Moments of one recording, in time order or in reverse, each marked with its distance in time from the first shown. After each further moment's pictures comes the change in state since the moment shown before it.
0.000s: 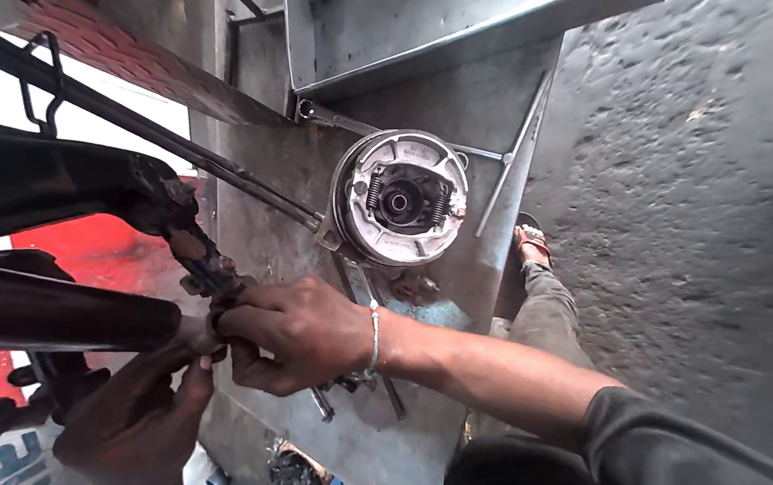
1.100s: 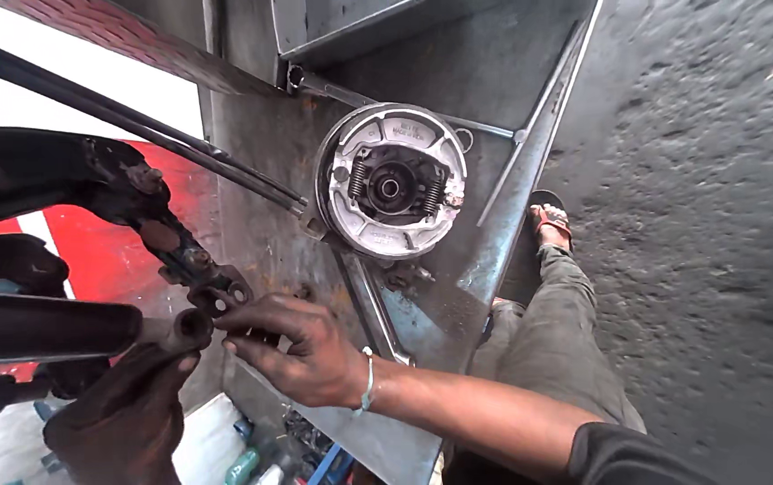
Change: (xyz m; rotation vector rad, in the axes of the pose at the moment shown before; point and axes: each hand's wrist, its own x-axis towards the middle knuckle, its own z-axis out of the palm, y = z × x) left_hand -0.011 0.010 -0.008 -0.170 -0.026 -0.258; right_hand -0.042 -0.019 0.030 0.546 0.360 0.468
